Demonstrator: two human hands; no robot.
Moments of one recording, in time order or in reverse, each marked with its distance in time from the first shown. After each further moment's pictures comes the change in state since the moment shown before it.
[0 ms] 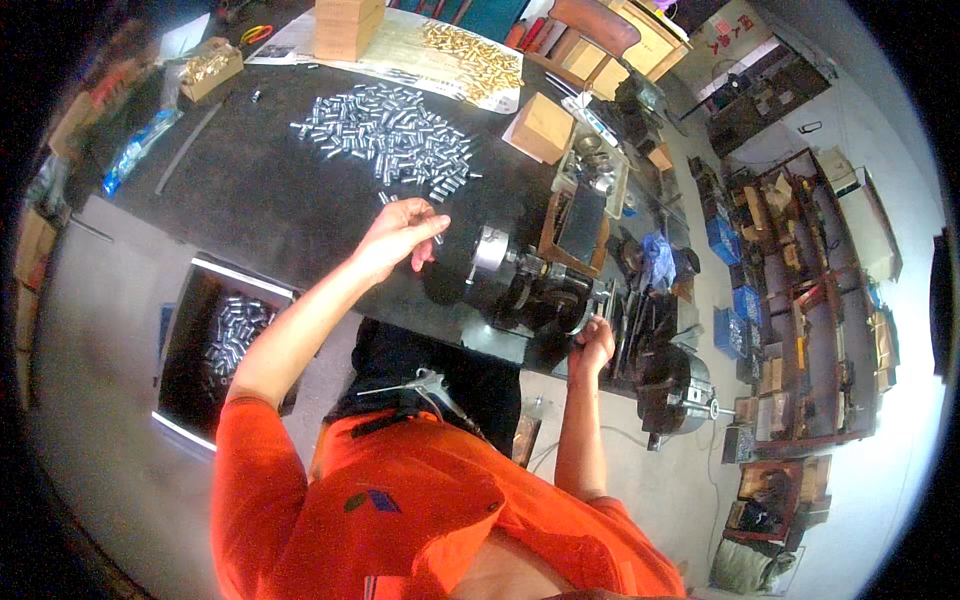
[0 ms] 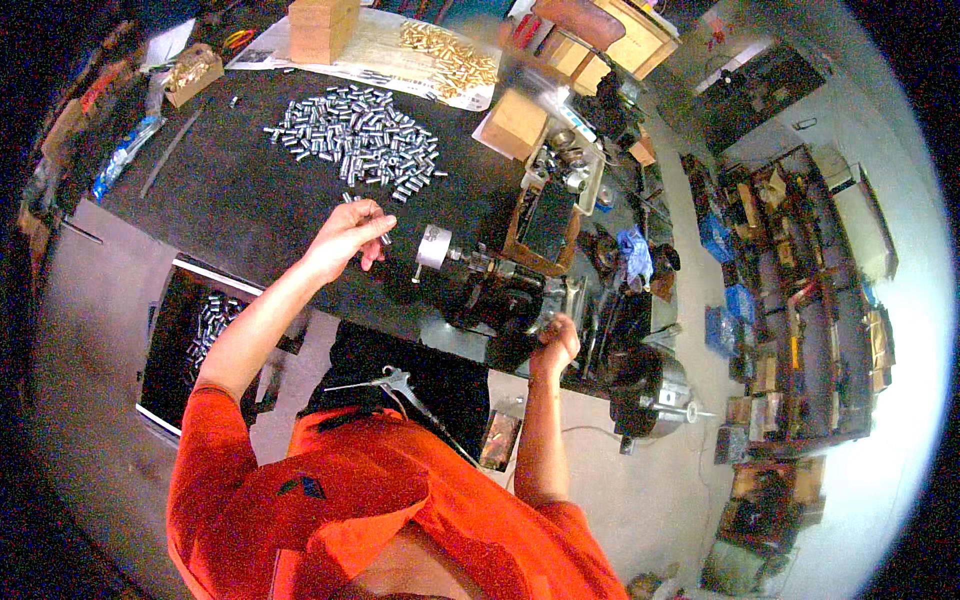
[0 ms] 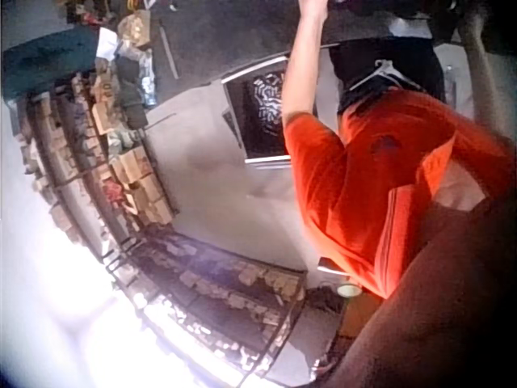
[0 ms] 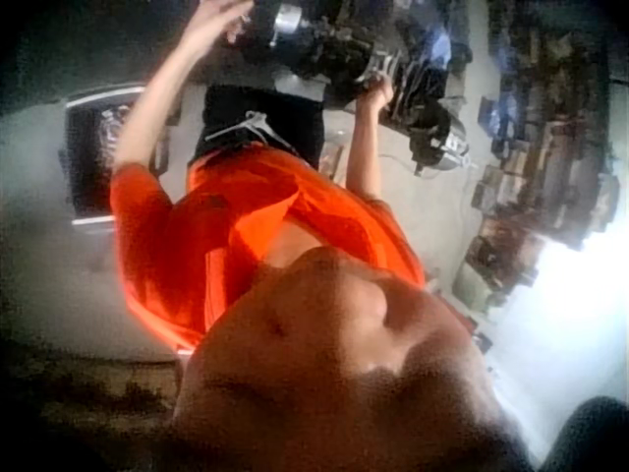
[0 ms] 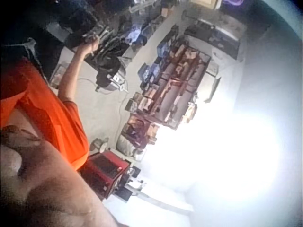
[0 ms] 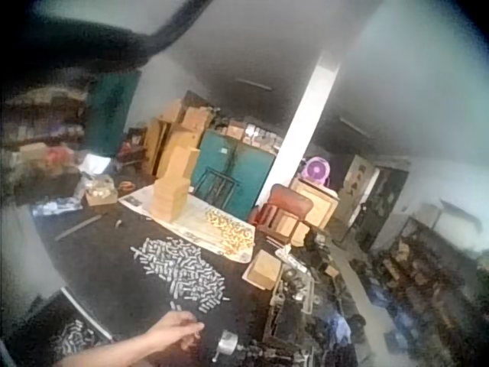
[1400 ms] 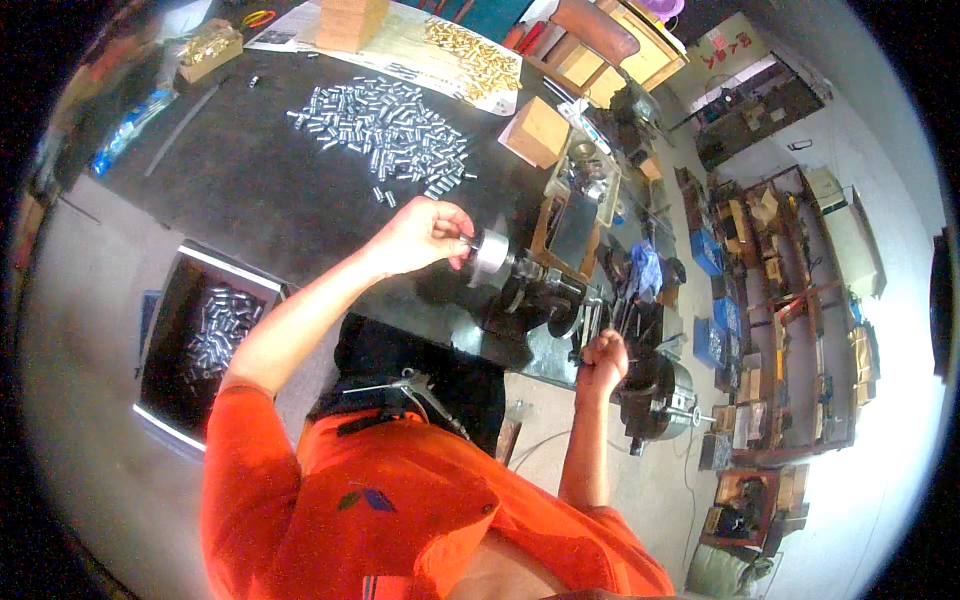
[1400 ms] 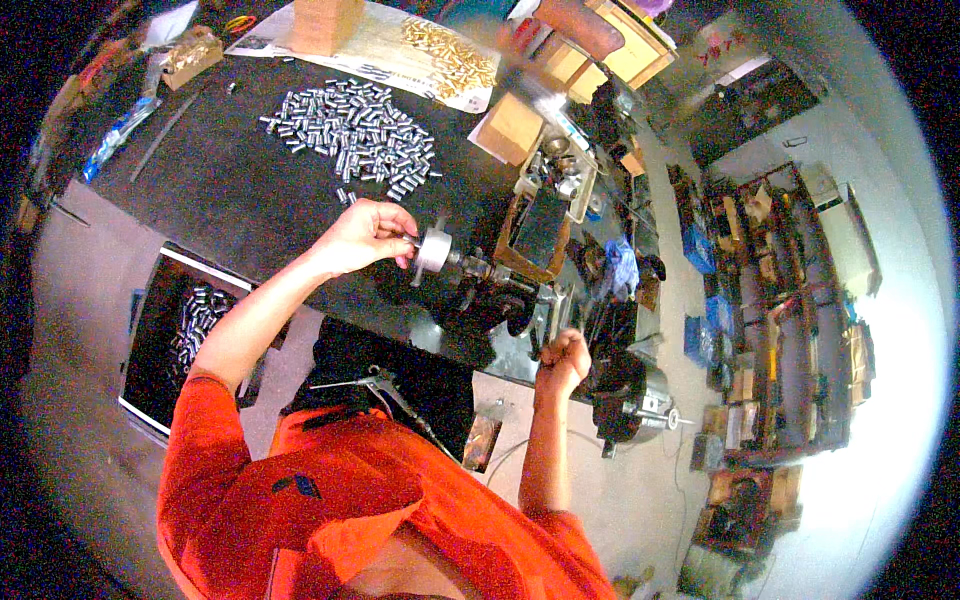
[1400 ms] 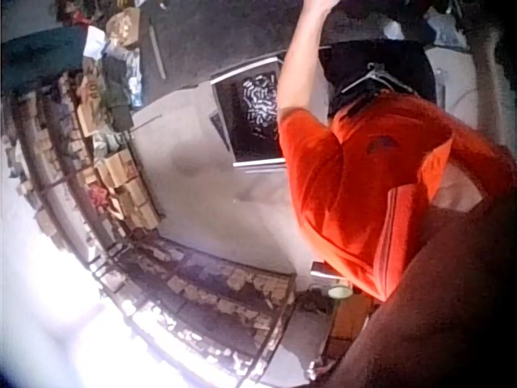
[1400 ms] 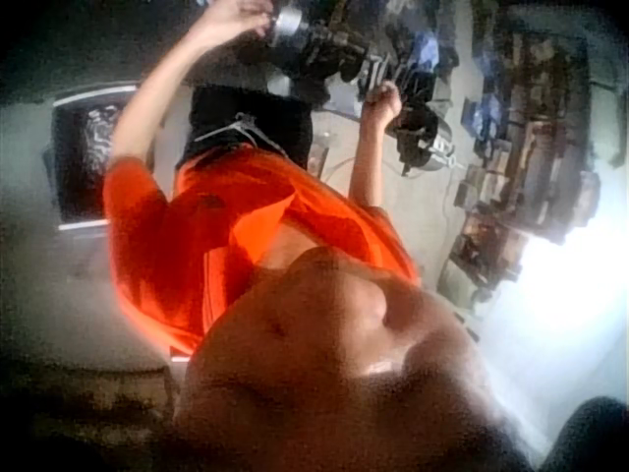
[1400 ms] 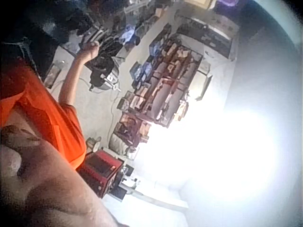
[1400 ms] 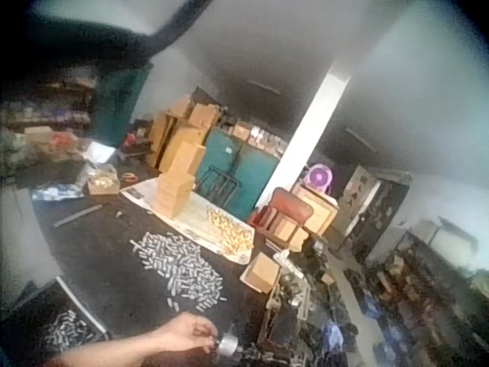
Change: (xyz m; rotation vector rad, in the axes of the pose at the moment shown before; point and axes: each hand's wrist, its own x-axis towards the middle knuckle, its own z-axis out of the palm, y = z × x) left_hand 0.011 0.003 0.018 0.010 -0.233 0.132; right_hand -0.024 -0.049 -0.007 0.035 -0.250 -0.044
